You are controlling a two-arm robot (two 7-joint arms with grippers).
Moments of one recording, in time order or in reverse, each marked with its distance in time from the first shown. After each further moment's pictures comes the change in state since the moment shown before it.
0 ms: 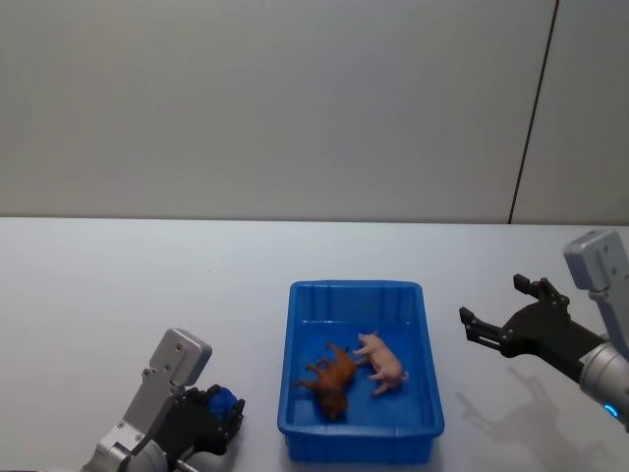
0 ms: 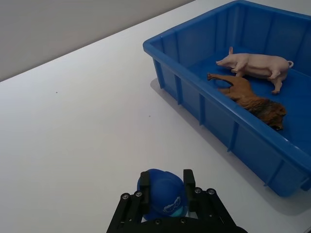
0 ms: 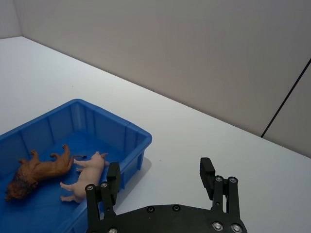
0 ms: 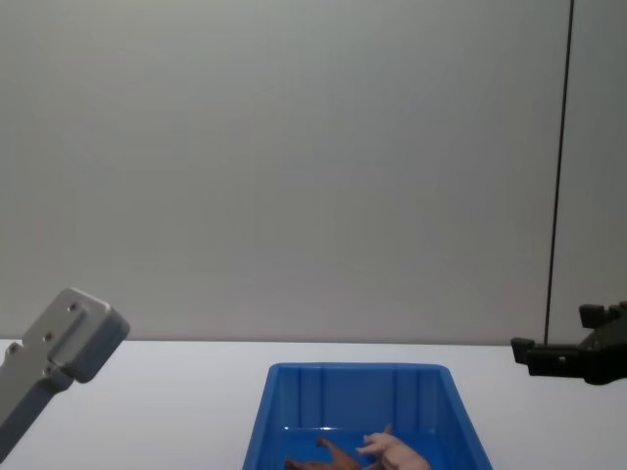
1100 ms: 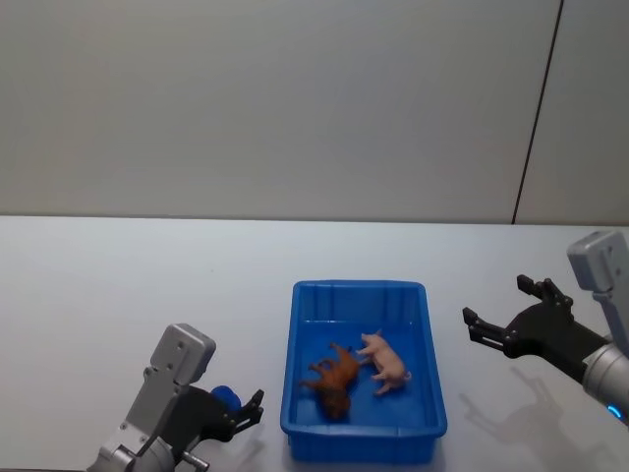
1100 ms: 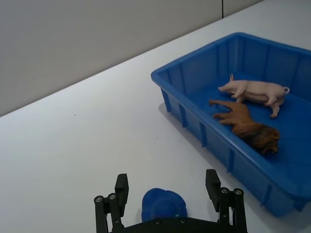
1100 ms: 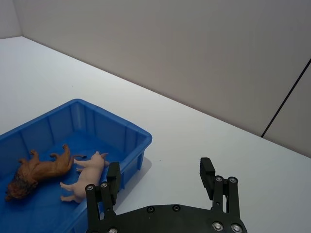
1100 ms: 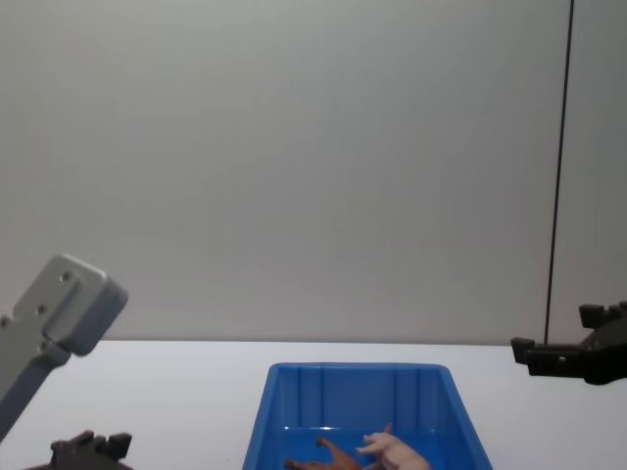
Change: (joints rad) left arm 0.039 0.019 0.016 -0.088 -0.003 -0.061 0.101; right arm 0.000 0.000 0.000 0.000 0.000 0.000 0.000
